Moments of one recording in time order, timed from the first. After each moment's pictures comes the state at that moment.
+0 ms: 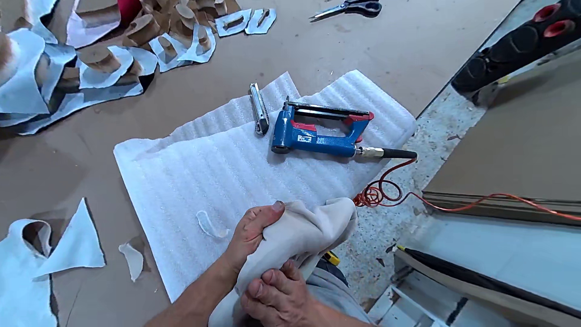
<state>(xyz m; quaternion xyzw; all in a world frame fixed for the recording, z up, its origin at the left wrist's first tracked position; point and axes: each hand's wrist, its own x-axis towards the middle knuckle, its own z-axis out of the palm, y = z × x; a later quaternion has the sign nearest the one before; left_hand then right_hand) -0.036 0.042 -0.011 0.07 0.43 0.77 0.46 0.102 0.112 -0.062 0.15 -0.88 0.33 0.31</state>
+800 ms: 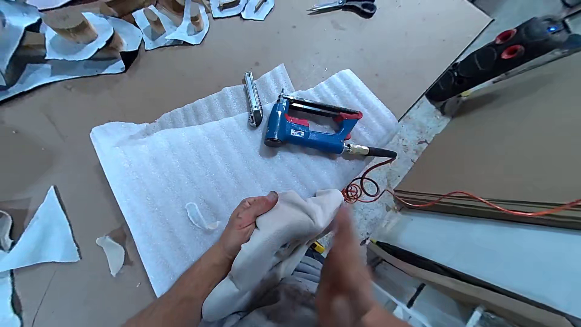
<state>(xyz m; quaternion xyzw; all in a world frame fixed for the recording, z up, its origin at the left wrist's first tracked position) -0.040 0.045 -0.012 0.08 0.46 0.76 0.46 0.107 0.190 -0.010 0.04 -0.82 0.47 0.31</state>
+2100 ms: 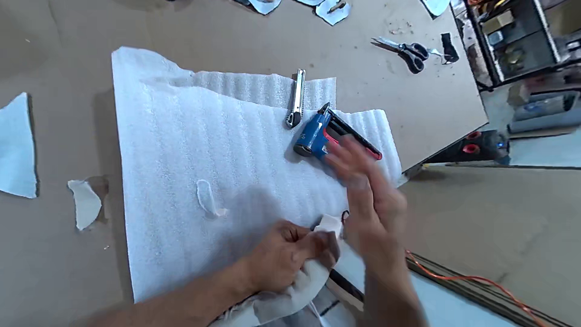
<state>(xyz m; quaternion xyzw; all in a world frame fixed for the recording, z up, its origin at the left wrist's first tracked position) -0.007 0.061 0.000 0.06 0.42 0.77 0.48 -0.019 0.232 0.058 0.00 -0.92 0.39 0.04</state>
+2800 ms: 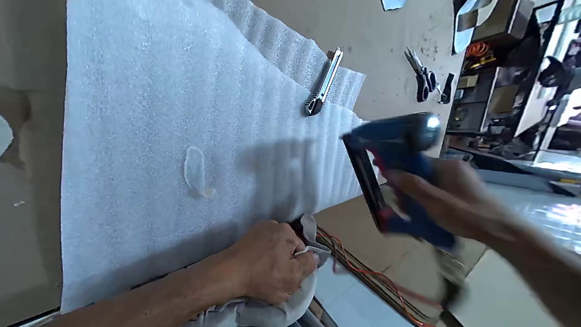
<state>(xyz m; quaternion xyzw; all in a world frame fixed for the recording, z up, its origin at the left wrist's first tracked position) -0.024 0.056 0.006 0.22 0.55 0.55 0.58 -0.111 0.316 0.135 -0.09 -0.92 0.12 -0.35</state>
